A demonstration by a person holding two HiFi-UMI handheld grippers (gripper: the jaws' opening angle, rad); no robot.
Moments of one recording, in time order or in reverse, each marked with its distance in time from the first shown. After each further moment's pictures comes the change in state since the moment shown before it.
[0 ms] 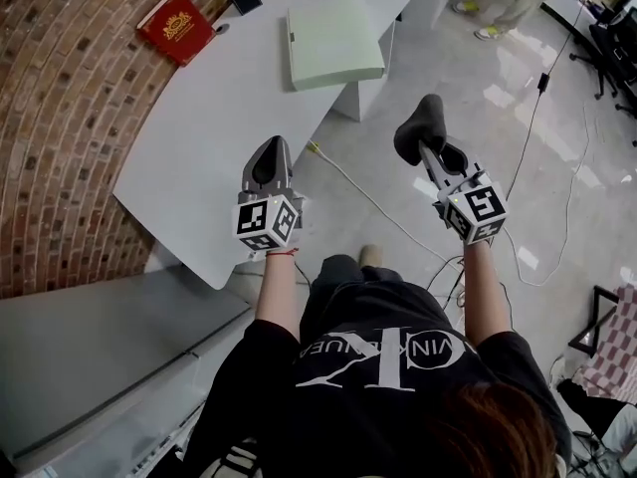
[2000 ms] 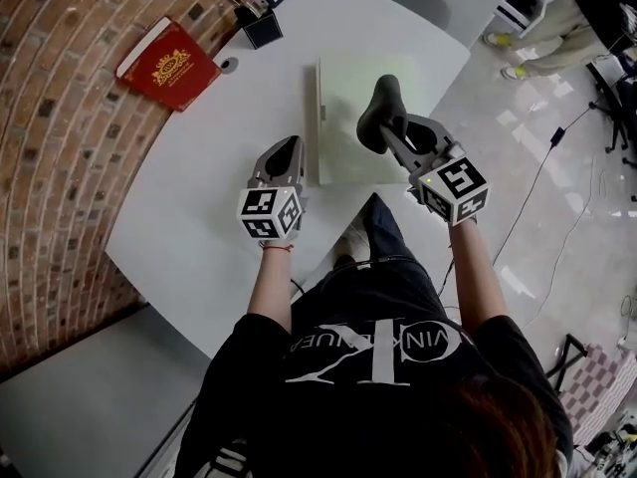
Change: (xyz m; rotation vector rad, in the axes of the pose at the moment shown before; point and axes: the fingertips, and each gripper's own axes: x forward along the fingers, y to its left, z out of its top) left arm 0.269 0.153 -0.041 -0.075 0.225 -0.055; right arm 0.355 -0.072 0.064 -0.055 0.102 0.284
